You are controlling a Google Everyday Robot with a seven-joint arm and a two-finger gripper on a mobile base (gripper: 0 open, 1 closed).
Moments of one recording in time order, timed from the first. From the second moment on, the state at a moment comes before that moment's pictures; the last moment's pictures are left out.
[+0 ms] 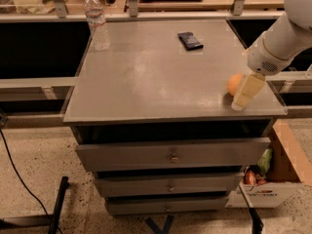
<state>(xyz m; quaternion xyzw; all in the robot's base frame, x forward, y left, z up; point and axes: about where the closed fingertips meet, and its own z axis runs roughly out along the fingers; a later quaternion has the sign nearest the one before) 0.600 -0.249 0.854 -0.57 0.80 -0.03 0.21</state>
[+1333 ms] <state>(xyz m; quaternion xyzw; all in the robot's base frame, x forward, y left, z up) 0.608 -0.265 0.857 -0.56 0.80 -0.01 0.20</state>
